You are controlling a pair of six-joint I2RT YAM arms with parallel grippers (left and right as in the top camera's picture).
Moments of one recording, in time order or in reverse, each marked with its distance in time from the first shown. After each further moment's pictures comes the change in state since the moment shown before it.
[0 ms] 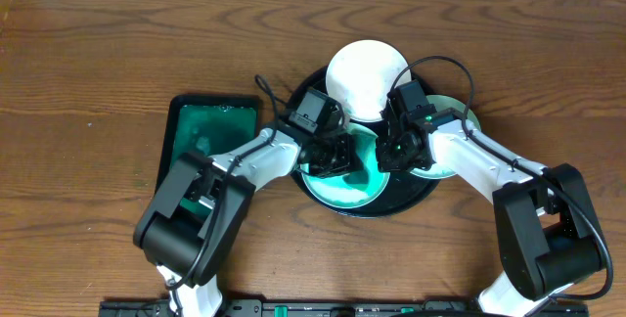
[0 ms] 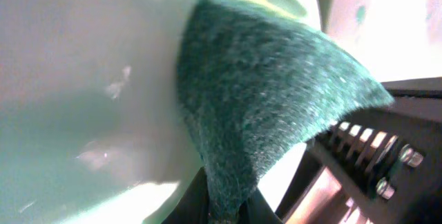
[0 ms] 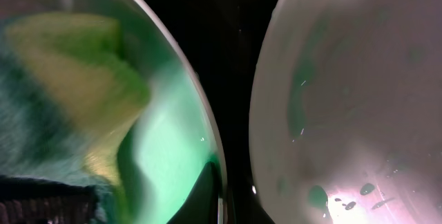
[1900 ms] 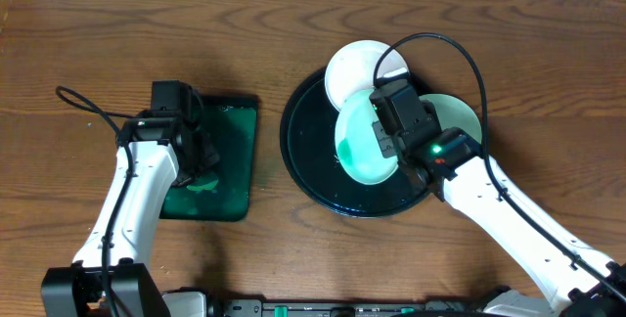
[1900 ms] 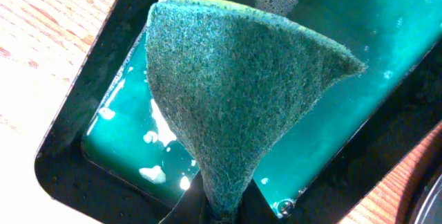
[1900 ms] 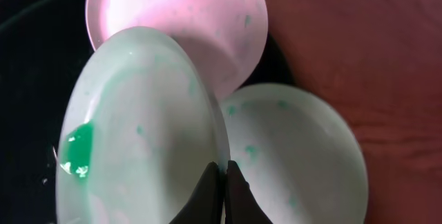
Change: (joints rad) left arm 0.575 -0.447 -0.040 -0.657 -0.695 0.203; right arm 0.191 -0.349 0.040 0.010 0.560 -0.146
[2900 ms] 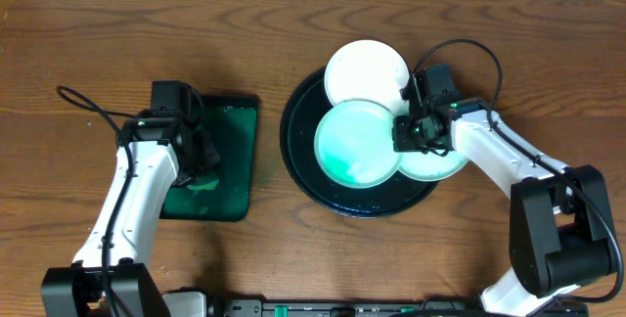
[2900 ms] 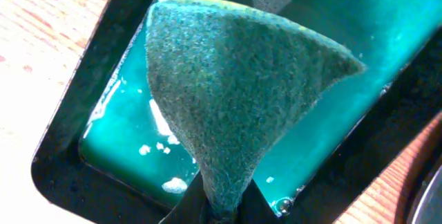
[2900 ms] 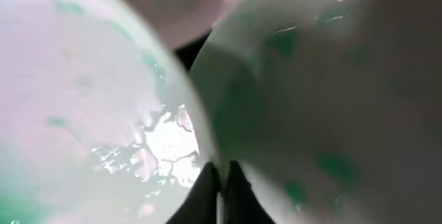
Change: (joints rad) left arm 0.000 0.000 0.000 0.004 0.010 0.022; right arm -0.313 0.337 -0.001 0.048 -0.578 0.085
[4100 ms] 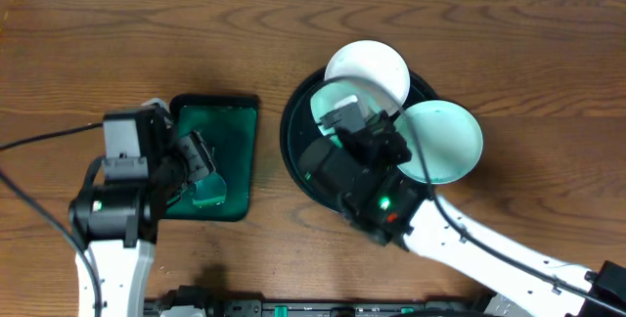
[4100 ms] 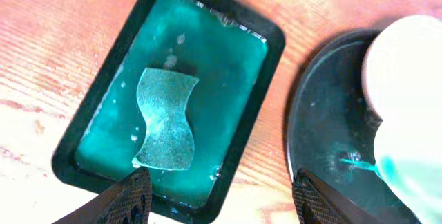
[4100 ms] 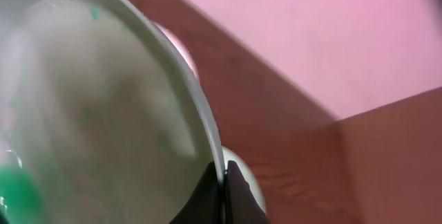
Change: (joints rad) left arm 0.000 -0.466 0.053 -0.092 0.134 0.072; right arm 0.722 -0.341 0.000 0.036 1.295 -0.170
